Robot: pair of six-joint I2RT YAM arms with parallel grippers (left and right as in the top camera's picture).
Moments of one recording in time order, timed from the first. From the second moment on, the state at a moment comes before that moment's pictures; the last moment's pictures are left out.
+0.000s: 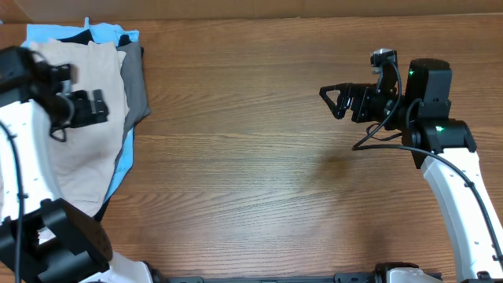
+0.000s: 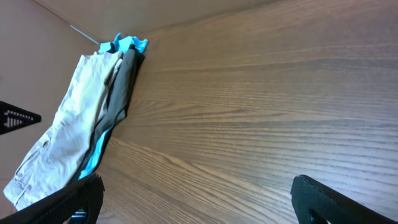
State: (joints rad) left arm 0.47 1.75 1.60 -1.06 0.17 0.18; right arm 0.01 1.37 1.13 -0.47 -0.63 0.20
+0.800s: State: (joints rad) left arm 0.33 1.92 1.60 -1.10 0.06 0.18; right arm 0.01 1.37 1.13 -0.52 -0.61 0.20
